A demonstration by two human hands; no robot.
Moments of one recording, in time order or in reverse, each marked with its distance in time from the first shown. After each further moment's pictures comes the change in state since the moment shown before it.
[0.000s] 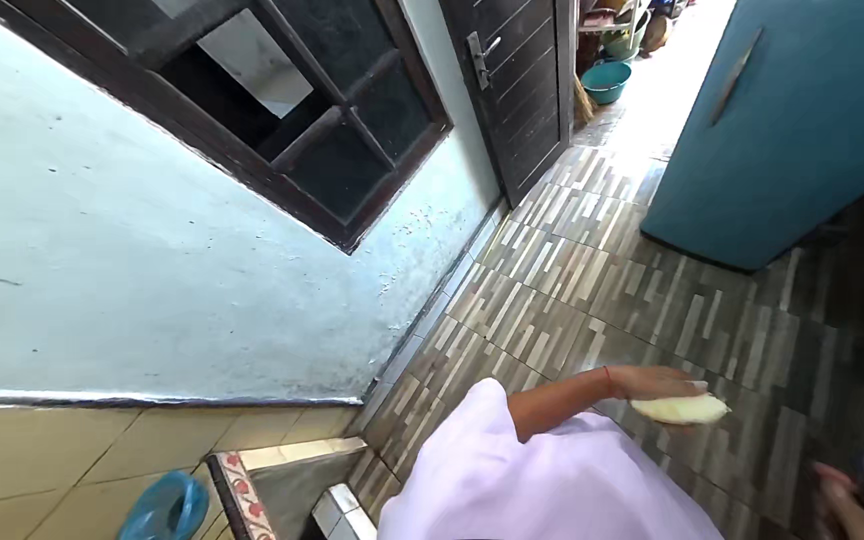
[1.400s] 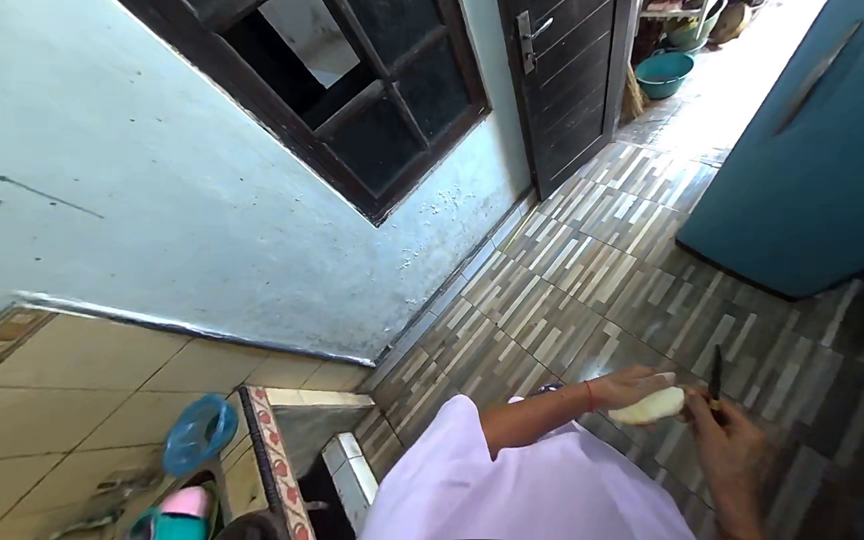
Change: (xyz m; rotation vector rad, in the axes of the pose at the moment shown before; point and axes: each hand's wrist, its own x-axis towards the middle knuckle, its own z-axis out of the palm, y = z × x) left_hand -0.025 -0.018 0.010 -0.018 0.402 0.081; right_hand 0.050 0.003 0.110 -0.135 -0.143 -0.499
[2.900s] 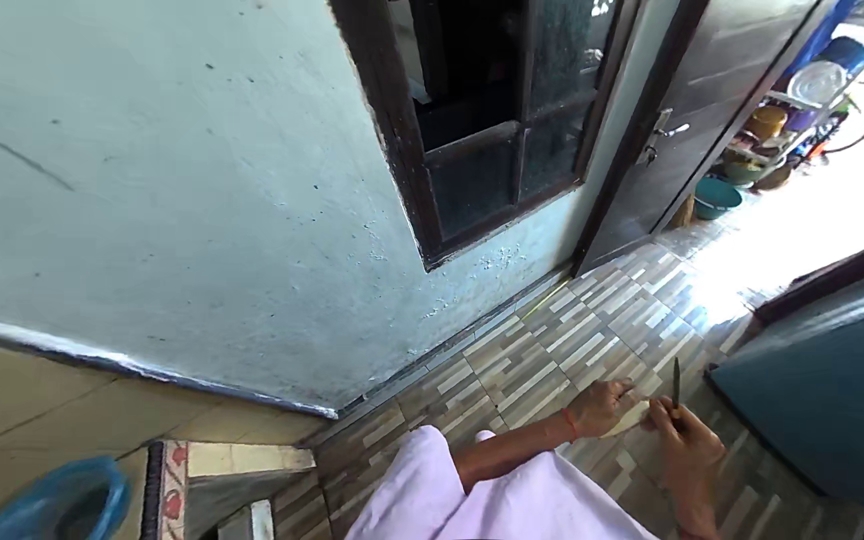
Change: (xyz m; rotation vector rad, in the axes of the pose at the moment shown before) left_hand -0.128 -0.004 -0.375 0.259 0.479 0.352; right_hand 0.090 -0.155 0.382 -0.190 -0.094 -0.440
